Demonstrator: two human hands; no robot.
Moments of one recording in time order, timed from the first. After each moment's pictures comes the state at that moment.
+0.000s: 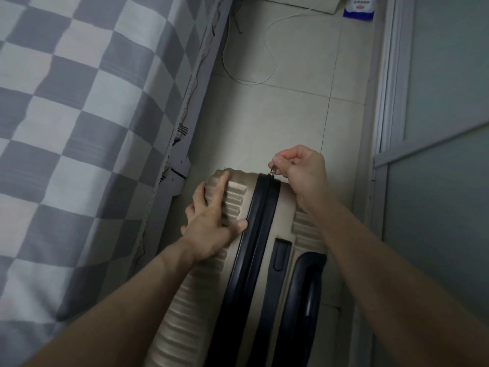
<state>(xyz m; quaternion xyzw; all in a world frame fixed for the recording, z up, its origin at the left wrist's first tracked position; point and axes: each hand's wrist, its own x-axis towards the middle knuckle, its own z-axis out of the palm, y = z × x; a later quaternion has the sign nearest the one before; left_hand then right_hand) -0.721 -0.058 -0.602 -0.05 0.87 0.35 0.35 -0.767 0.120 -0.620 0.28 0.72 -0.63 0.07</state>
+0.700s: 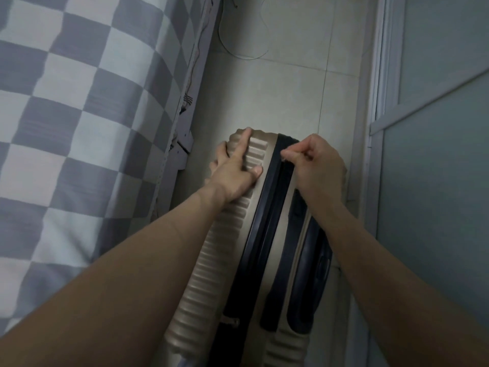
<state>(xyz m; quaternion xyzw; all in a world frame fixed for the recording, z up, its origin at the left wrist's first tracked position) -0.714 -0.059 -0.601 -0.03 0.86 0.37 0.34 -0.673 0.076 -0.579 0.25 0.83 -0.50 -0.03</state>
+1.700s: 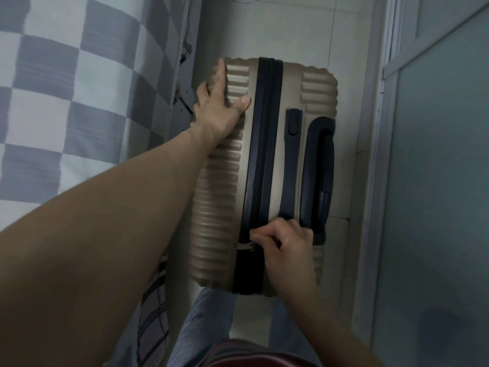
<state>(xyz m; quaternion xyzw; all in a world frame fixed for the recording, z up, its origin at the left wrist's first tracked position) -0.715 -0.100 -0.620 -0.05 0.88 0.38 0.27 -0.484 -0.030 -0.579 0.27 0.83 -0.47 0.16</state>
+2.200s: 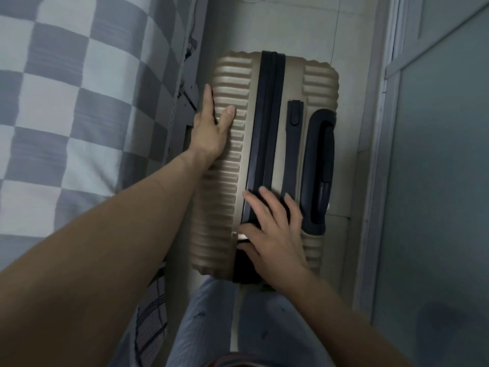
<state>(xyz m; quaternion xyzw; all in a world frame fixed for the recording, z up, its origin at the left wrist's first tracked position) -0.671 -0.129 -0.630 -0.08 0.83 0.48 0.28 -0.472 -0.028 -0.605 -0.09 0.97 -0.20 0.06</state>
